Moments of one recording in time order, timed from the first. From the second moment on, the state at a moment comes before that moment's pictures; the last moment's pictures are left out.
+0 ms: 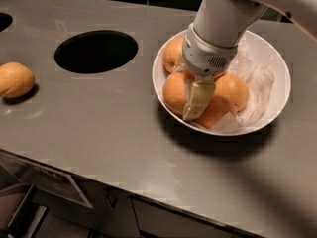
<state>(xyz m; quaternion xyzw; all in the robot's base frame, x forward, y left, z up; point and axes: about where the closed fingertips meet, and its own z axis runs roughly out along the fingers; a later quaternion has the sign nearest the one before) 0.485 -0.066 0.910 -0.76 0.64 0.05 0.13</state>
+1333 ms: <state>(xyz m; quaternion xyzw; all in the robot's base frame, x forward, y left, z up) 0.484 -0.065 0.905 -0.77 0.63 0.04 0.13</state>
